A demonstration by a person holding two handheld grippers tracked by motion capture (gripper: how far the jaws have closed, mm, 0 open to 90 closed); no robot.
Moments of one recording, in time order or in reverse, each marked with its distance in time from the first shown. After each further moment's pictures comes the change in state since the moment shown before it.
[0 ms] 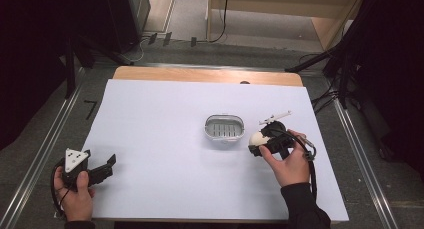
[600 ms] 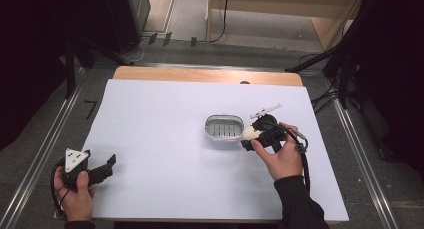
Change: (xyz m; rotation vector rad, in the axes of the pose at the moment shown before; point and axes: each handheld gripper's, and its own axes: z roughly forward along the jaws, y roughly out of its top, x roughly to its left) left arm 0.000 0.000 0.000 0.001 0.000 0.002; right arm 0.015 0.026 0.000 -0.005 0.015 -0.040
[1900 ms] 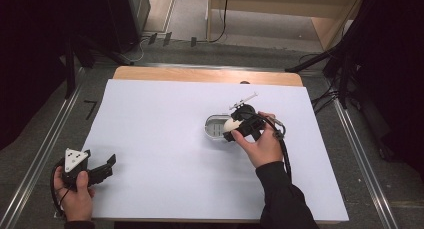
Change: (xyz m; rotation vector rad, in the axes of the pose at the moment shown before) left arm 0.000 0.000 0.000 -0.002 -0.003 -0.007; right arm 0.025 0.046 0.025 0.021 0.035 -0.064
